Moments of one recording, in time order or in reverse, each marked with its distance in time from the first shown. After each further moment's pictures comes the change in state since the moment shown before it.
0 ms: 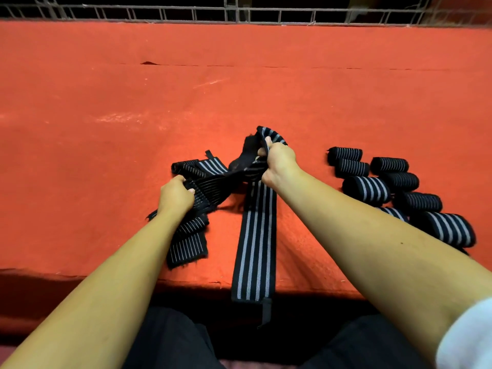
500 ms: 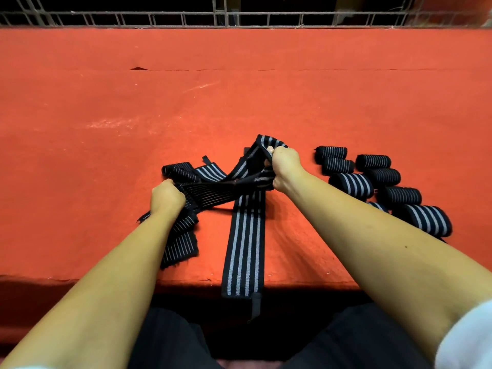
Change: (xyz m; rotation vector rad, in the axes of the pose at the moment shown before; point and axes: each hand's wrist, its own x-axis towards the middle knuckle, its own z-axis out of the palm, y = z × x) left_hand -0.006 0.011 0.002 0.048 0.018 -0.074; right_hand -0.010 -0.018 -0.041 -0.150 0.005 -0.071
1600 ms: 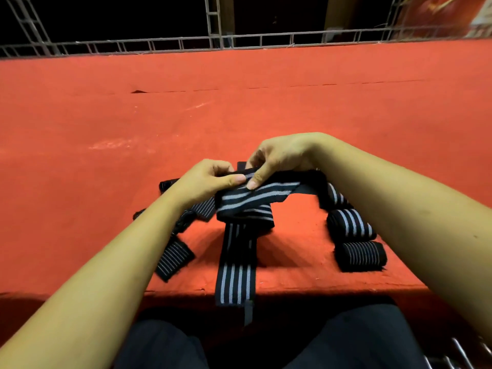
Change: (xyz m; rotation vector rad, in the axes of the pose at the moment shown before) left_hand -0.067 0.111 -0.062 -0.382 -0.589 0.768; right_hand -0.065 -0.103 -0.033 -1.202 -0.935 -0.084
